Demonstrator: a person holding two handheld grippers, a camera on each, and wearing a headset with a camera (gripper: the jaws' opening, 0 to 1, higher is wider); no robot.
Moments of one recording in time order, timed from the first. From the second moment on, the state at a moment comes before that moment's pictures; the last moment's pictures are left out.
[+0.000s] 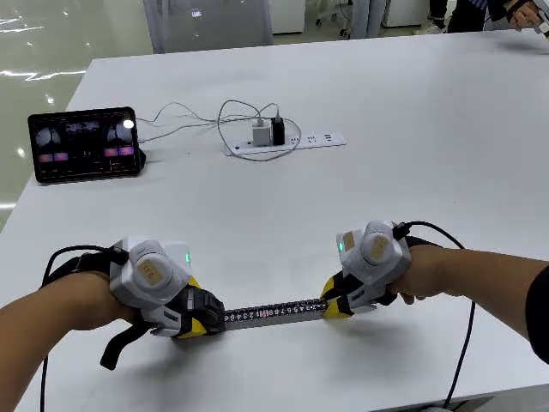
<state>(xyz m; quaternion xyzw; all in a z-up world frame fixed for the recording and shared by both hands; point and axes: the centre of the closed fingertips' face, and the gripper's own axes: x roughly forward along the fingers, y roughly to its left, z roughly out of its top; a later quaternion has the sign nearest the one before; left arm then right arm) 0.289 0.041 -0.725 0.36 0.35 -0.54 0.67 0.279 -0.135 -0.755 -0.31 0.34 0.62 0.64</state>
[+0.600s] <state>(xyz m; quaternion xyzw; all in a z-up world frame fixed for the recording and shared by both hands) 0.288 0.041 -0.725 0.36 0.35 -0.54 0.67 0.278 -0.151 -0.755 -0.31 0.35 0.61 0.64</state>
